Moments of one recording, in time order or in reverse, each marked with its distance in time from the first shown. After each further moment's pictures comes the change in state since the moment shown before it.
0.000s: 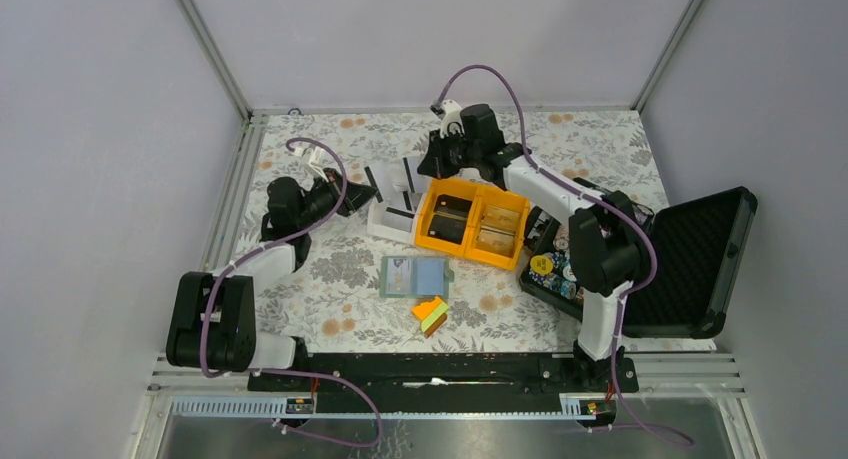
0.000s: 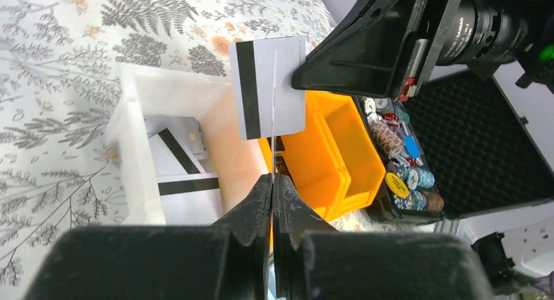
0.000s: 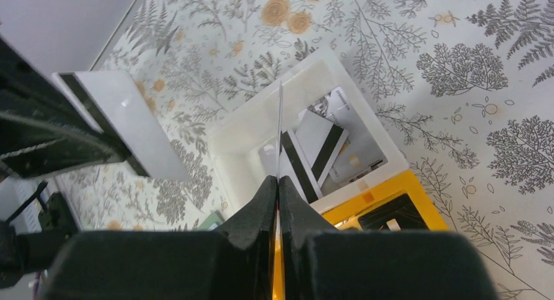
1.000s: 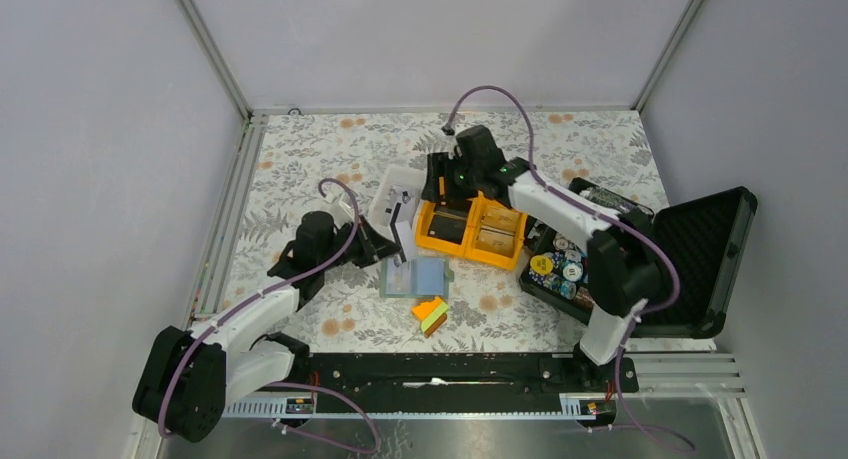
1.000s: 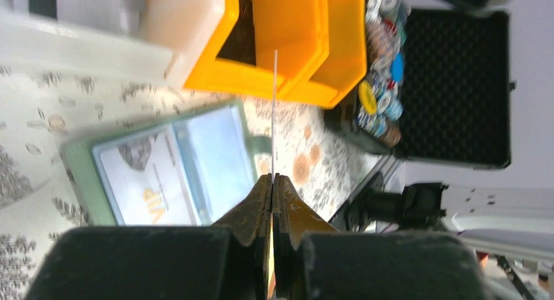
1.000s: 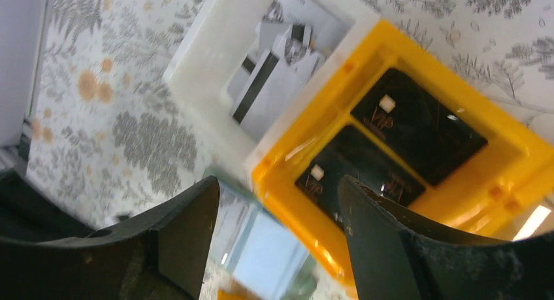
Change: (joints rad) left arm -0.300 -0.322 -0.139 -0.522 -0.281 -0.243; right arm 0.077 -0.081 -0.070 -0.230 0.315 0.195
